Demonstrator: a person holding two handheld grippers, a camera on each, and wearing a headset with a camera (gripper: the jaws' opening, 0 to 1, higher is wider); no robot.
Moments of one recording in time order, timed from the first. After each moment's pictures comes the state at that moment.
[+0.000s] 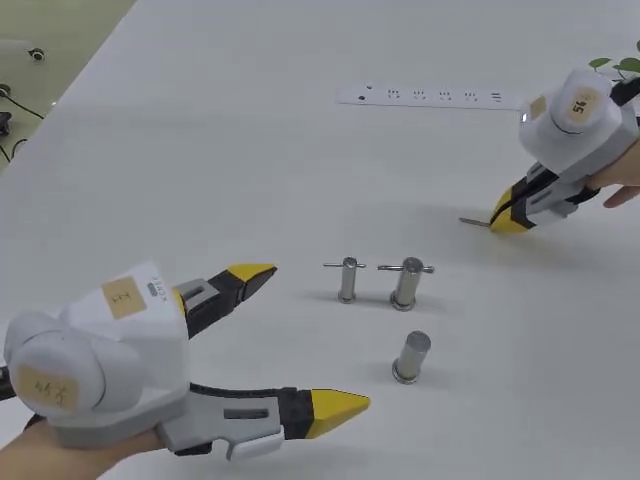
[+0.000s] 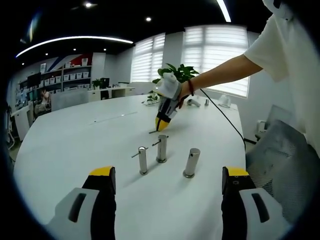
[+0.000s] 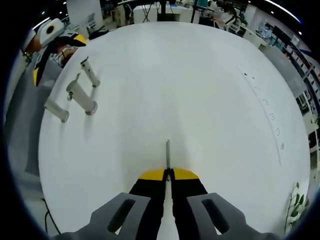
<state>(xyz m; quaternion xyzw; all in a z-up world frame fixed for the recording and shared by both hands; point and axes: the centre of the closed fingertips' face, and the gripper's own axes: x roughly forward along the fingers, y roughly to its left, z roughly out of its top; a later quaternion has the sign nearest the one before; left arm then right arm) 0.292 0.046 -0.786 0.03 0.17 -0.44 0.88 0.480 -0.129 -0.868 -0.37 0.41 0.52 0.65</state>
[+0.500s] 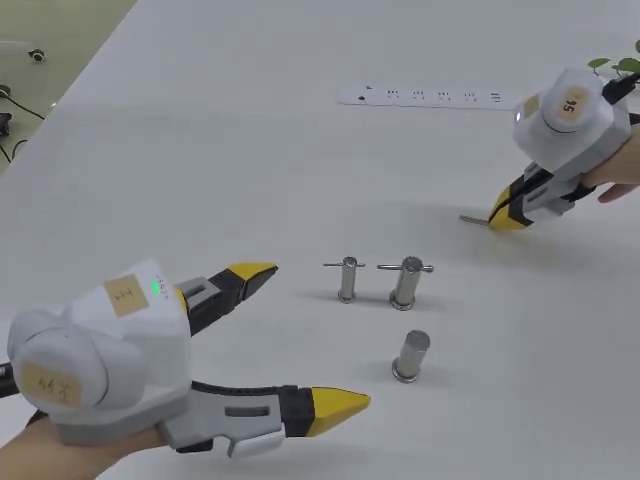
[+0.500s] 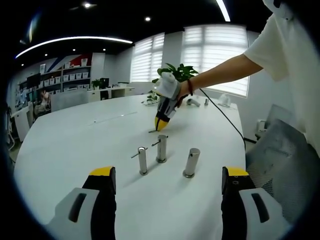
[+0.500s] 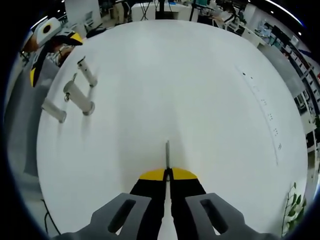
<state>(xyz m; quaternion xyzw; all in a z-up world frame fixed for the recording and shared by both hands) 0.292 0.045 -0.786 0.03 0.18 -0.44 0.88 0.477 -0.129 -0.864 -0.38 0.41 0.51 0.65</state>
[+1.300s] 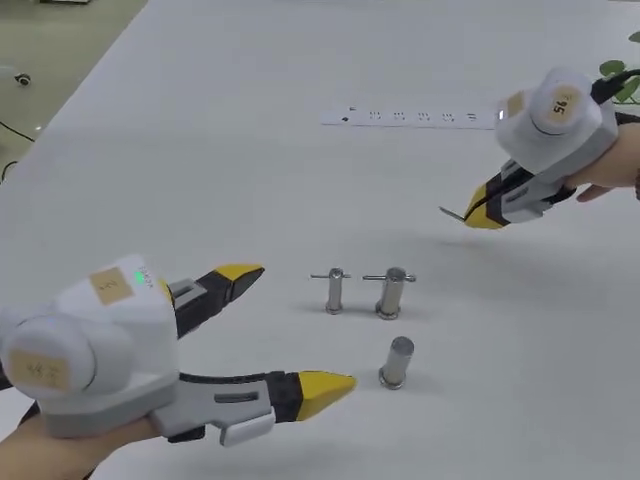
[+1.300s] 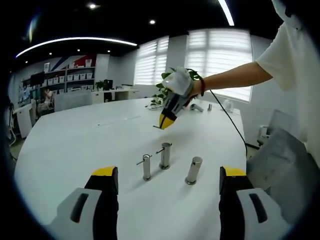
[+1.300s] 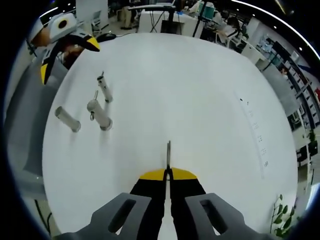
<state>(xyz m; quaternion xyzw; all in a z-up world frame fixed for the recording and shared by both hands) 0.297 0.049 -0.769 0.01 0.17 -0.42 0.89 0.461 -0.108 -0.819 -0.40 0.34 0.53 0.66</state>
